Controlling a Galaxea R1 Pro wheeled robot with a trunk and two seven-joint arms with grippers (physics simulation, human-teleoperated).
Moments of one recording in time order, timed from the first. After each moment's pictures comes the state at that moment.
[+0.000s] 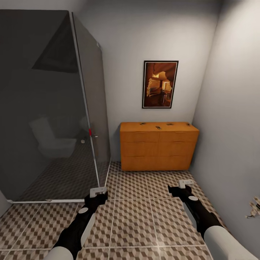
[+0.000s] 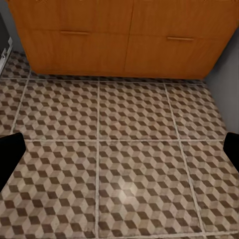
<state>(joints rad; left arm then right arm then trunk) -0.49 -0.11 0.01 -0.74 0.05 0.08 0.10 -0.65 -0.08 -0.01 -0.58 0.03 0.08 0.00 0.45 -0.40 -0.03</state>
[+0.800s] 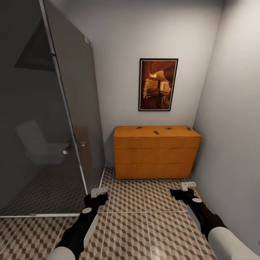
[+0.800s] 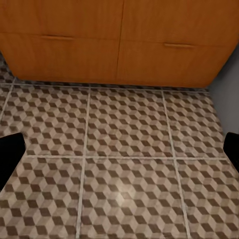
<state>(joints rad) -0.49 -0.13 -0.04 -0.74 0.02 0.09 0.21 -0.65 -0.11 -0.01 -0.54 0.03 0.09 0.06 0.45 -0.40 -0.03</state>
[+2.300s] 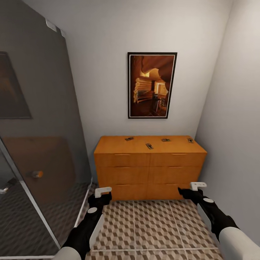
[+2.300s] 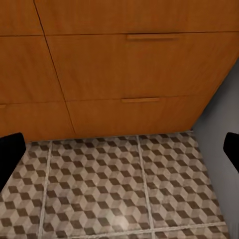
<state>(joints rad) -0.49 -0.17 -0.04 -0.74 0.02 0.09 0.26 -0.65 -0.19 0.00 -0.53 -0.09 0.08 0.09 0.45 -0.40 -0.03</state>
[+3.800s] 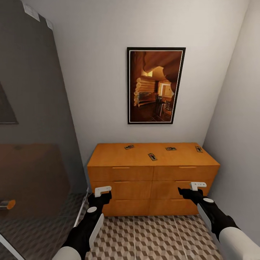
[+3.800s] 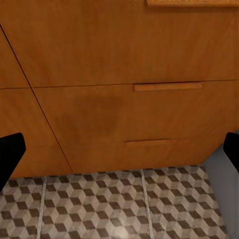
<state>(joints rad) -0.49 -0.17 -0.04 -0.76 0.03 0.09 0.26 -0.65 -0.19 0.00 -0.53 -0.09 0.08 0.09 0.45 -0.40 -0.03</state>
